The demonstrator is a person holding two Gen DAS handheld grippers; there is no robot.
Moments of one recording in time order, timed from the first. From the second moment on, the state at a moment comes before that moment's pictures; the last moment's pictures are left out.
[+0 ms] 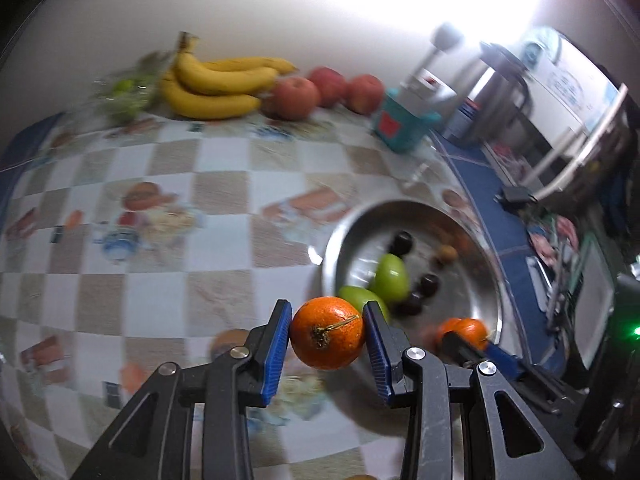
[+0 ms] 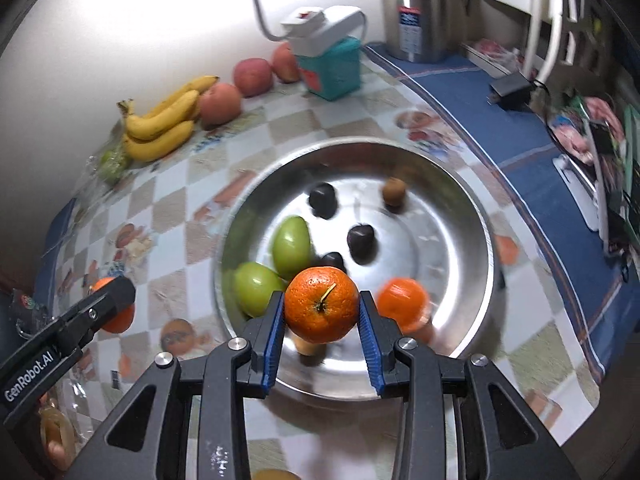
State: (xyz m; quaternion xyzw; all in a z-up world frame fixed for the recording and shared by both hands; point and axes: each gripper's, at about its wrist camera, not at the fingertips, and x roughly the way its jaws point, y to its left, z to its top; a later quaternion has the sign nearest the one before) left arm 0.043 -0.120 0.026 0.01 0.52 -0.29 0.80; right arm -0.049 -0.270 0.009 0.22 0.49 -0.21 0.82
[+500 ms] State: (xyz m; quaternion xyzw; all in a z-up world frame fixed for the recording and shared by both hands) left arm 0.032 -0.178 -0.022 0.05 0.58 -0.32 0.75; right arm -0.064 -0.285 -0.019 0.25 0.53 -0.20 0.79
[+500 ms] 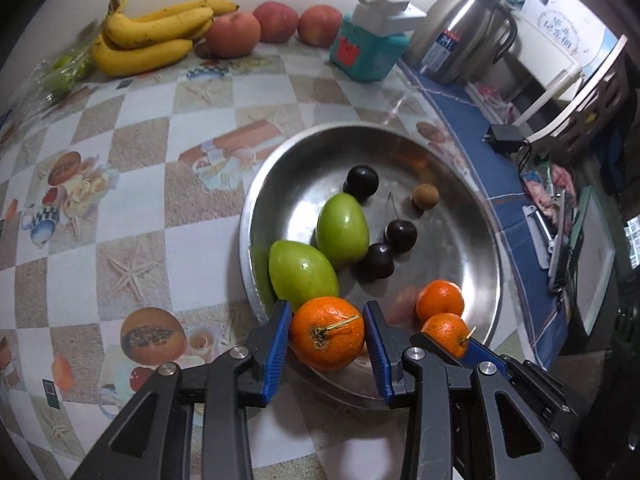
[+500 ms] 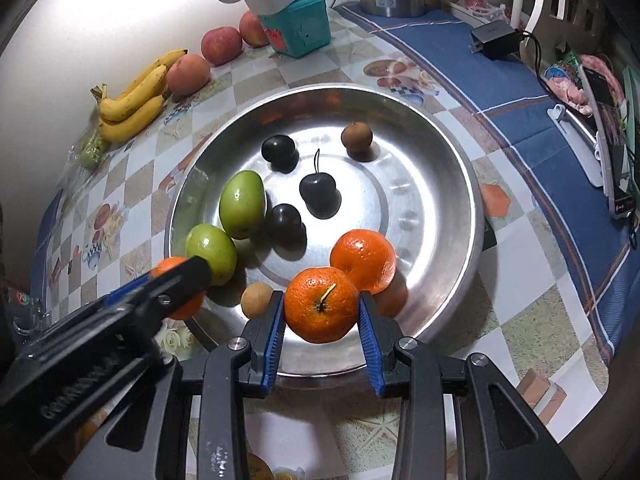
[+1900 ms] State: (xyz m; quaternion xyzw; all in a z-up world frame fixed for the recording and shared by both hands) left arm 0.007 -0.070 -0.032 0.14 0.59 -0.09 0.79; right arm -0.073 -0.245 -0.008 0.19 0.54 -0.18 0.80
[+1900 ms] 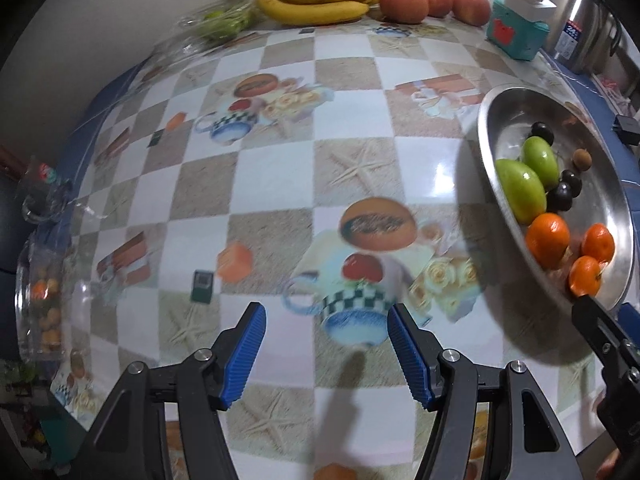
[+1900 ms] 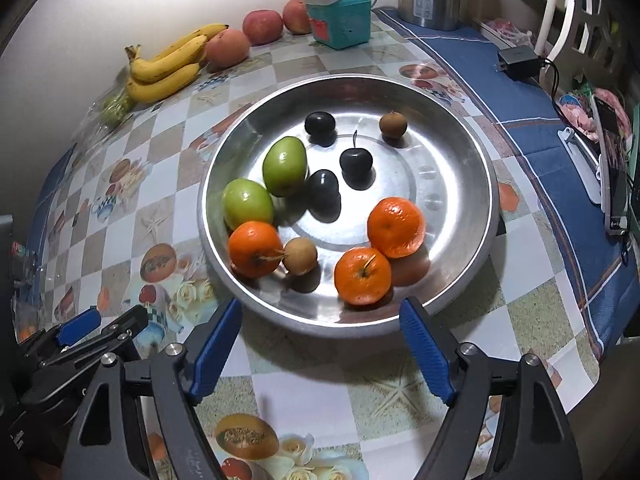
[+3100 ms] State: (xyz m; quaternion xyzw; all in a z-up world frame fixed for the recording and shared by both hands) left arm 0.003 -0.035 -0.010 0.08 0.57 -0.07 0.82; right arm -0.076 -0.230 0.003 0.16 0.52 -0.17 0.82
